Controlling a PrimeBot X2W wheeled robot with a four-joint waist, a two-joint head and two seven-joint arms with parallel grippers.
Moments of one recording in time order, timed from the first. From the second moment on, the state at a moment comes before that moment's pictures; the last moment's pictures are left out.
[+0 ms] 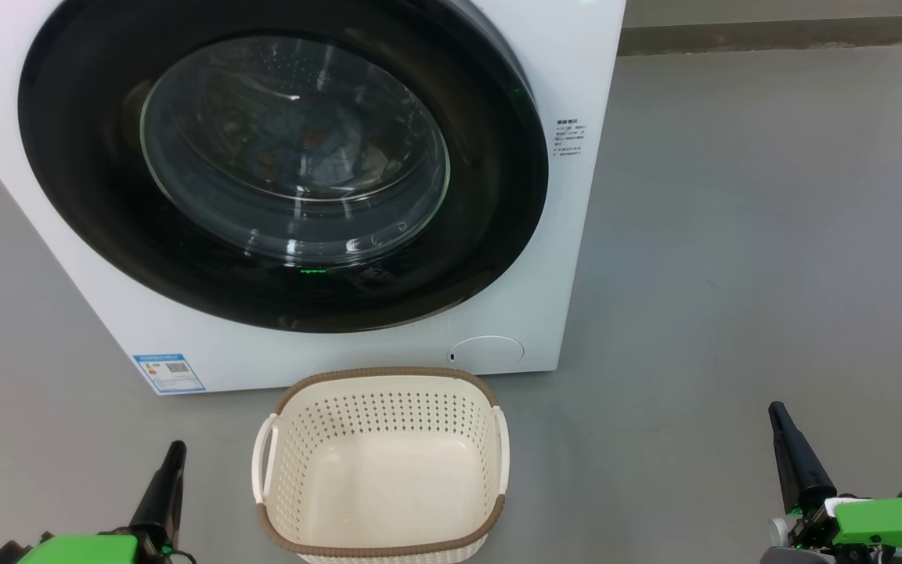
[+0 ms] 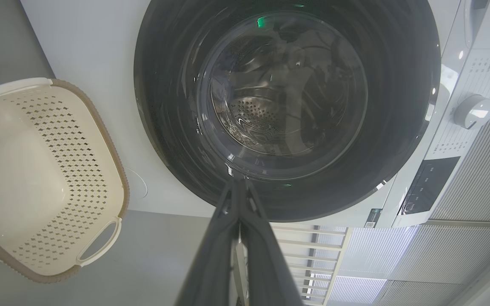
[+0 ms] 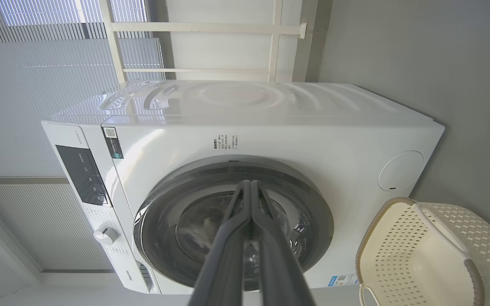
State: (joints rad) left arm -0.06 0.04 0.07 0.26 -1.62 -0.12 0.11; right arm -0.06 -0.05 -0.13 0.27 1.62 0.13 0.10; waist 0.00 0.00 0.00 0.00
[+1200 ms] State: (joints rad) left arm -0.06 0.04 0.08 0.26 -1.62 -0.12 0.11; right arm -0.06 -0.05 -0.13 0.27 1.62 0.13 0.10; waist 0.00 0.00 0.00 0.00
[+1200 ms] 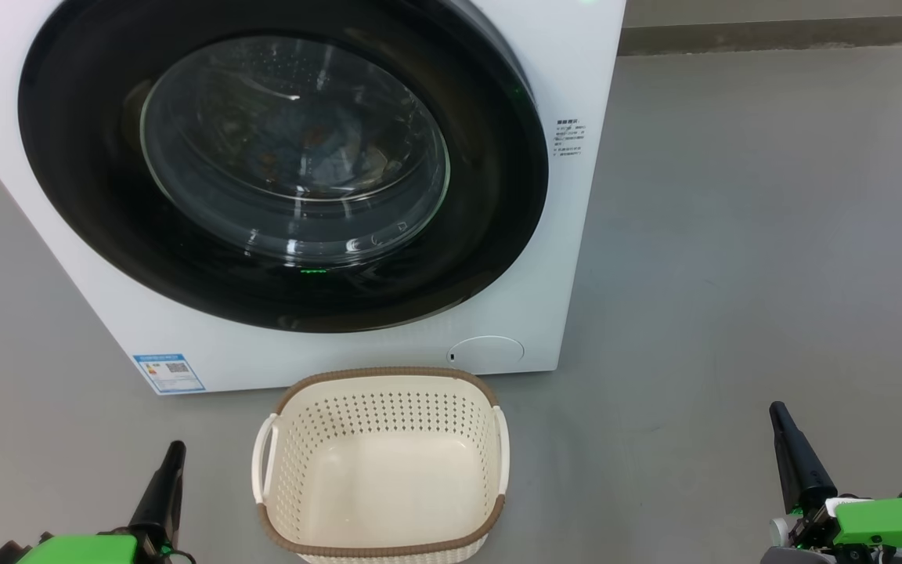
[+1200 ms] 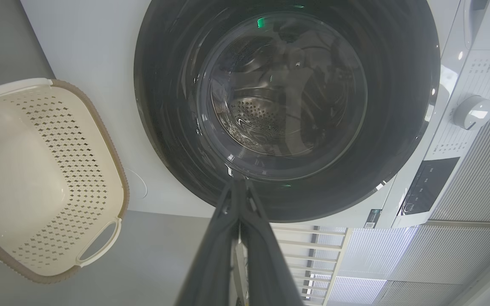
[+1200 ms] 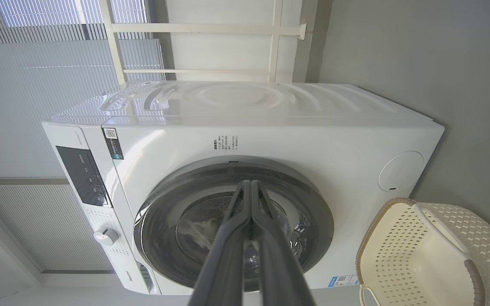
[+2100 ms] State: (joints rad) left arm -0.06 0.04 0.08 0.26 -1.62 -0.12 0.11; right arm -0.06 -0.05 -0.13 0.27 1.62 0.13 0.10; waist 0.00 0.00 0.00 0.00
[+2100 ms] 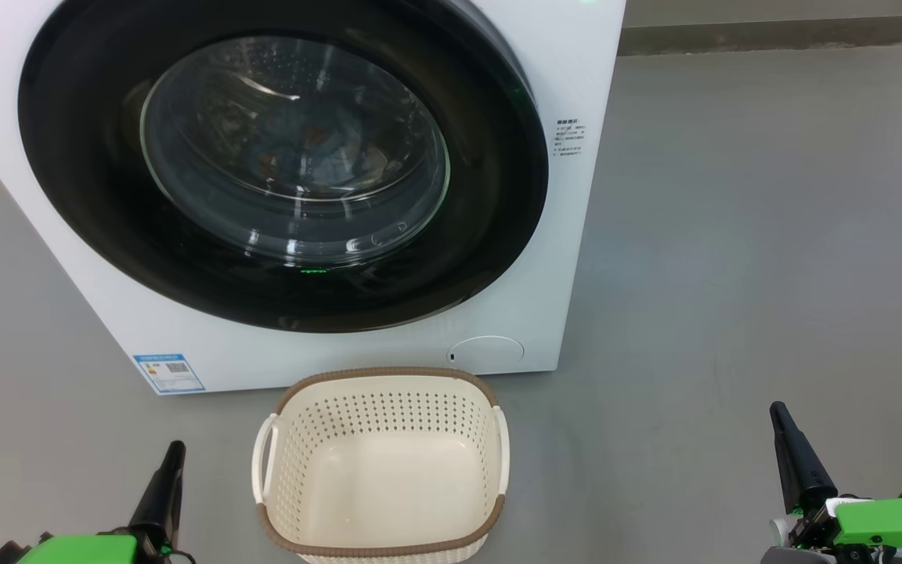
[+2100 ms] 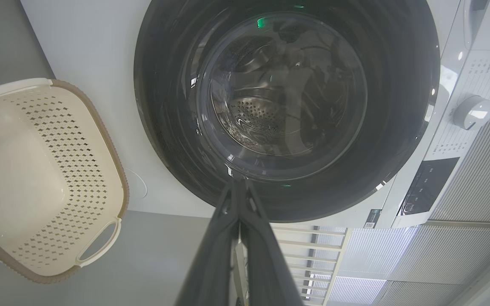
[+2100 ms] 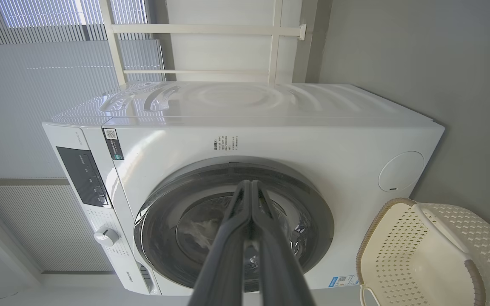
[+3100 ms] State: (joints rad) left arm -0.06 0.04 0.08 0.26 -1.62 -0.12 0.11; right arm -0.06 -0.05 -0.14 0.27 1.62 0.13 0.11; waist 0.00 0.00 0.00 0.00
